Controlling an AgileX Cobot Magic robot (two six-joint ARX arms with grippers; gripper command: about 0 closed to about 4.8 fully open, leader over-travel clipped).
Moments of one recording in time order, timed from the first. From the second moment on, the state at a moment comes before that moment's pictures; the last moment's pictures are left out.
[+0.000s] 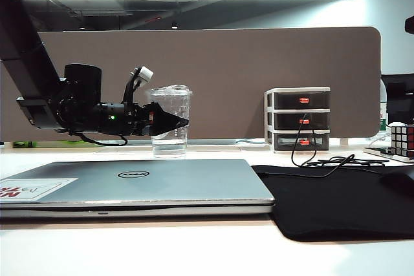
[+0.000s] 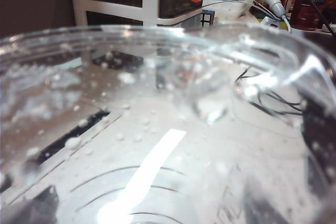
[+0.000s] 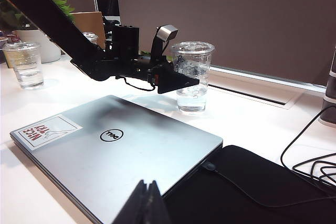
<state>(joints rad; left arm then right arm) -0.16 2.39 1.53 0.80 0.97 0.07 0.10 0.00 0.01 0.08 -0.59 0.04</state>
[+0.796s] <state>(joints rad) -0.17 2.39 1.53 0.88 0.97 0.05 0.10 0.00 0.01 0.07 -0.59 0.04</state>
